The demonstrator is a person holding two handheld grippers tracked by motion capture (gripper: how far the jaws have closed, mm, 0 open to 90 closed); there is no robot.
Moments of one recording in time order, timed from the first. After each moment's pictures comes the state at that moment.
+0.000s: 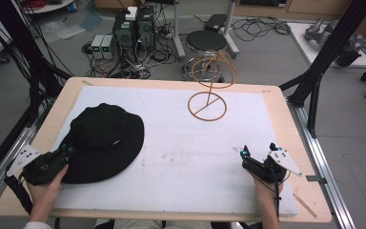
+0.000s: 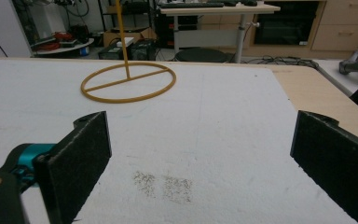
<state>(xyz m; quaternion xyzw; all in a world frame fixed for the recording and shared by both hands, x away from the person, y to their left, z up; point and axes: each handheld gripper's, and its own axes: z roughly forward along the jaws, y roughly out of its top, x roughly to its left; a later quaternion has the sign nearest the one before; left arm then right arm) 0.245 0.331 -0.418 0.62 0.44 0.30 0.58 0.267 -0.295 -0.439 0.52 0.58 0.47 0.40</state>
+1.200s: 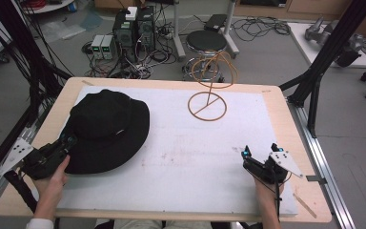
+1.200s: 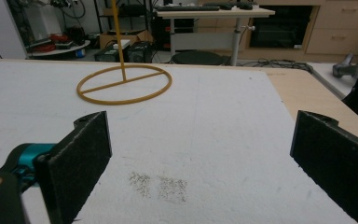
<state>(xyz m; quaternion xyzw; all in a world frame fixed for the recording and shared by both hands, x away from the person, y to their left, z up) 0.247 0.315 -0.388 0.56 0.42 0.31 0.65 0.264 -0.297 -0.438 0.53 0.58 0.47 0.41</state>
